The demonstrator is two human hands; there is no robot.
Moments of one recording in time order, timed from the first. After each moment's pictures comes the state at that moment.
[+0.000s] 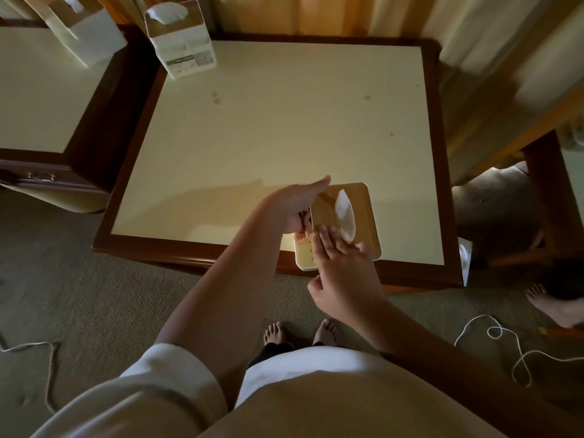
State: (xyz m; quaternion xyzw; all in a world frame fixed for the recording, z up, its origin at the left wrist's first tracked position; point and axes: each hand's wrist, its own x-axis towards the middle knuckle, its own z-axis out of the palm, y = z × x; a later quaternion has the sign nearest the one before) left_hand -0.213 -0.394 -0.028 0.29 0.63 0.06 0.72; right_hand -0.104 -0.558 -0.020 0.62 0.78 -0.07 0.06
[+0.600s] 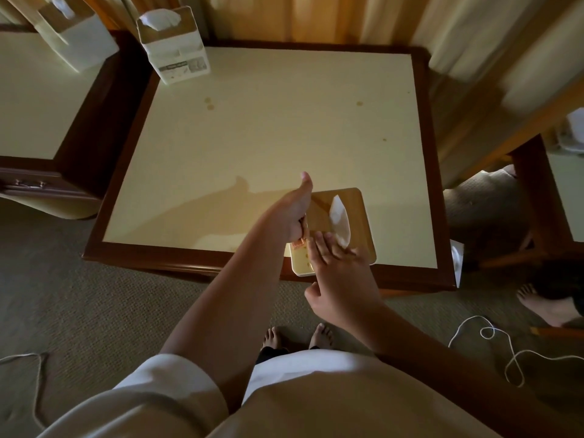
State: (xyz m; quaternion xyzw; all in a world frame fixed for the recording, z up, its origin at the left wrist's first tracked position) left_hand -0.201 -0.394 -0.049 0.25 0.68 0.11 0.68; right_hand -0.101 -0.557 -0.017 0.62 0.78 -0.09 0.08
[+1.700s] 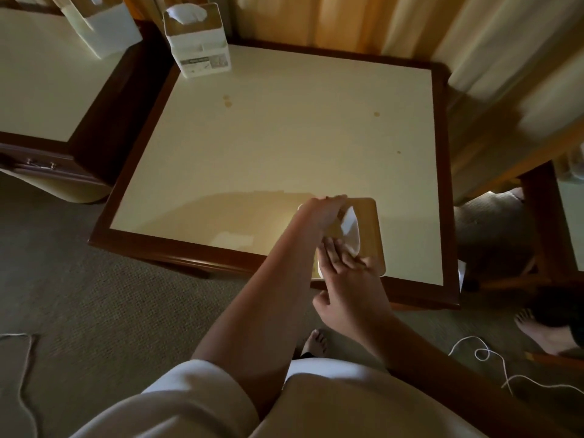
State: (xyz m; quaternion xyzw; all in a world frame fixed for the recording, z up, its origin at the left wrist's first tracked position) left_hand -0.182 -0.414 -0.006 0.35 0.68 0.15 0.63; right_hand -0.099 -0.556 -0.010 0.61 0.78 -0.12 0.09
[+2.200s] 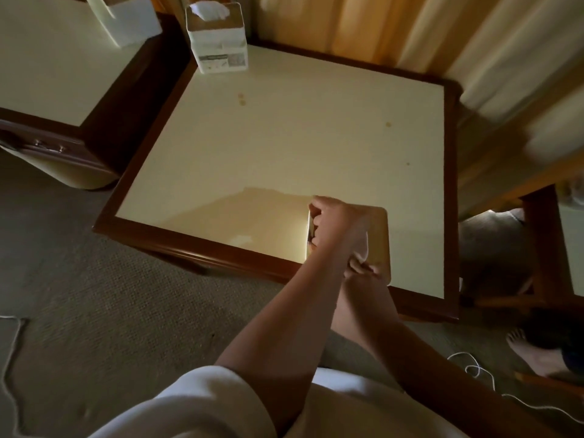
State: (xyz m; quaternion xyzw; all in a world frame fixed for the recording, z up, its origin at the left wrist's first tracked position) left_hand -0.147 -0.420 -0.019 0.34 0.75 0.12 0.56; right_hand -0.093 -0.557 -0.011 0.60 0.79 -0.12 0.09
